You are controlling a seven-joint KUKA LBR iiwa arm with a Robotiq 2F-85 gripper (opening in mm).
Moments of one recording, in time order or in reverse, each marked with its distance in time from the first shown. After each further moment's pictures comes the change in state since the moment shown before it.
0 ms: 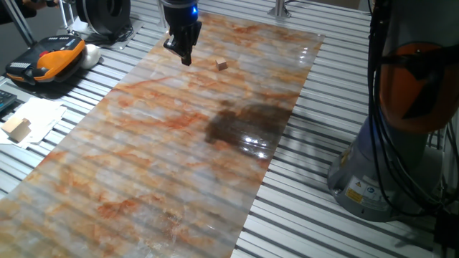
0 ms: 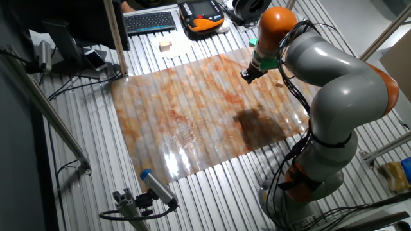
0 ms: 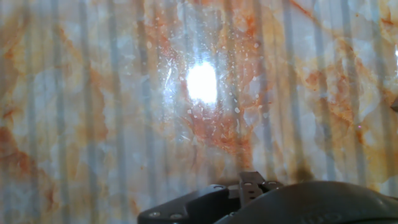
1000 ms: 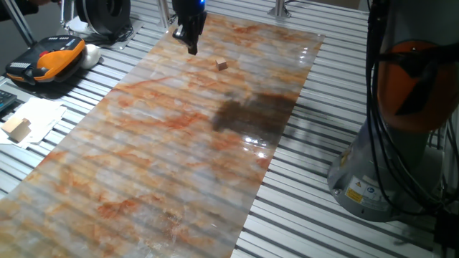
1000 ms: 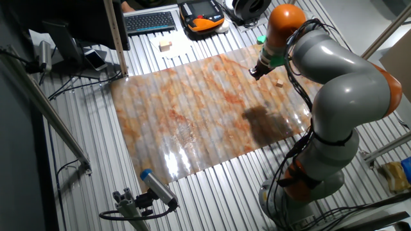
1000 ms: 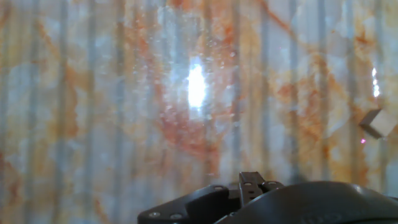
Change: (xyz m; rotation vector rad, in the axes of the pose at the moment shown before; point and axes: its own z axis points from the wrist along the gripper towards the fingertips) arm -0.011 -0.056 -0.002 0.010 -0.020 -0.083
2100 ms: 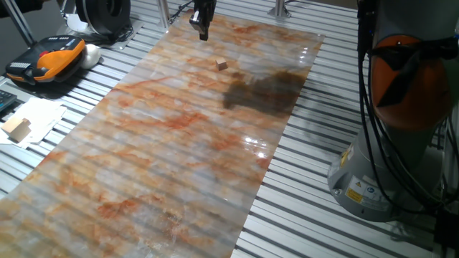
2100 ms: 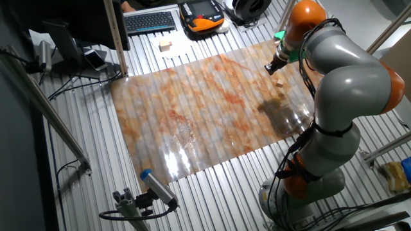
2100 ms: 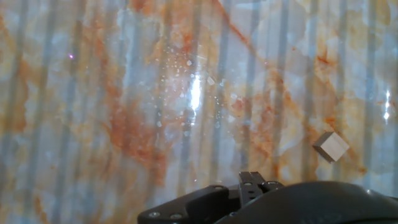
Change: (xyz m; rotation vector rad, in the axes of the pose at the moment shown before) arm -0.009 -0.071 0.012 -0.014 -0.016 -0.073
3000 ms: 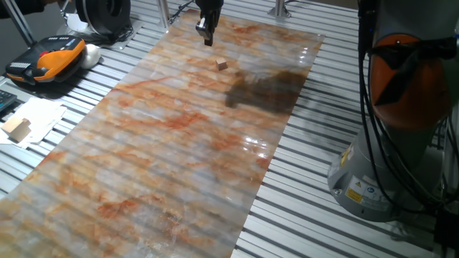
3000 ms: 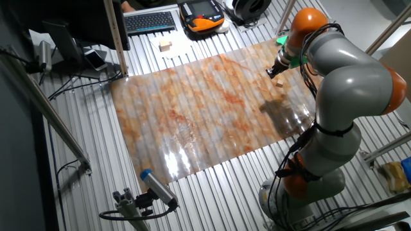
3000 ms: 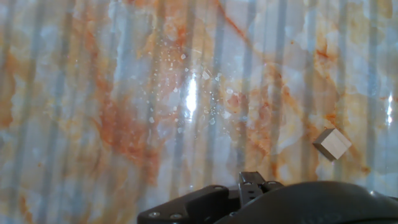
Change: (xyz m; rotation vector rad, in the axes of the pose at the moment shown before) arm 0.011 -0.009 0.022 -0.006 -0.018 -0.001
